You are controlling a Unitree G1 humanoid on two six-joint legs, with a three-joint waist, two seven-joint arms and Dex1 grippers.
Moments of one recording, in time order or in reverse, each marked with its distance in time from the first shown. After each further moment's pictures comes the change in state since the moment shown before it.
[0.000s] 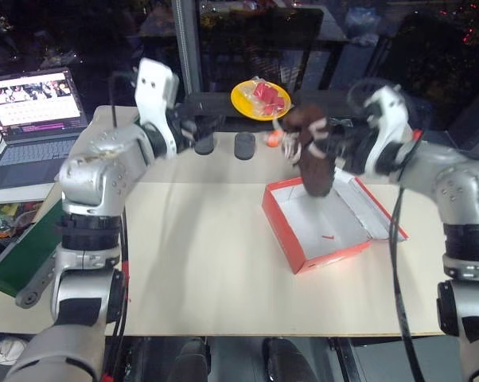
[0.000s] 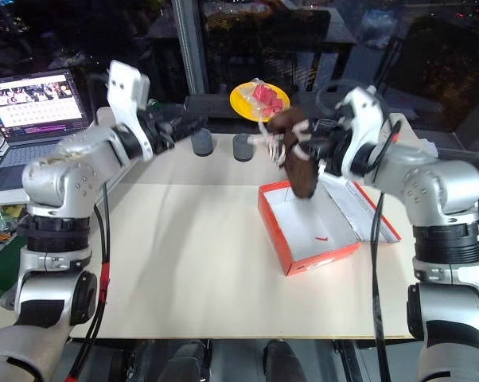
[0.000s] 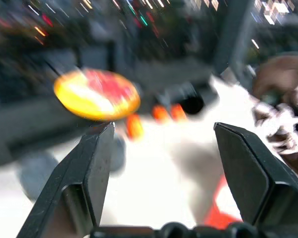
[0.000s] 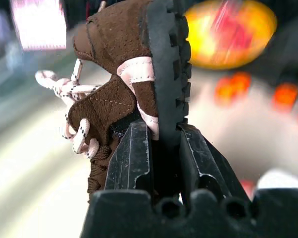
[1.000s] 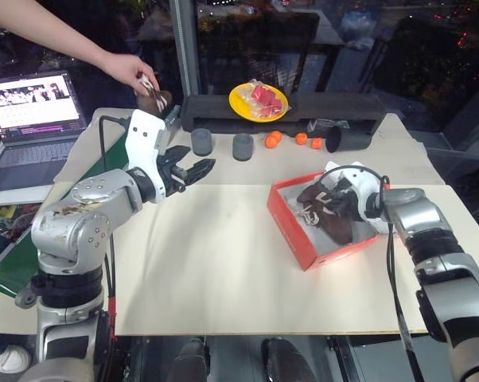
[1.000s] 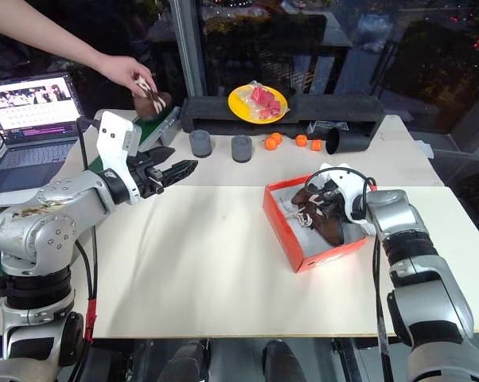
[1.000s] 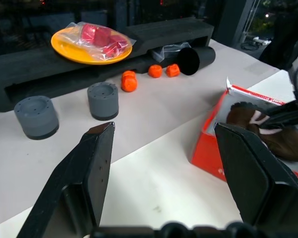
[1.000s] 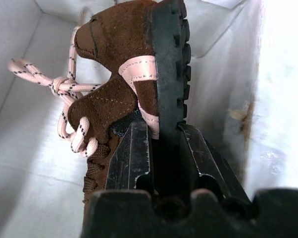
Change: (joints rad) left arm 0.239 0.018 0.129 -0.404 -0.082 0.237 0.168; right arm -0.064 0.113 0.162 0.743 -0.668 -0.560 0.294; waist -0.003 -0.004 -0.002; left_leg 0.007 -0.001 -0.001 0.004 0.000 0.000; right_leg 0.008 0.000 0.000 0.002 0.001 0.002
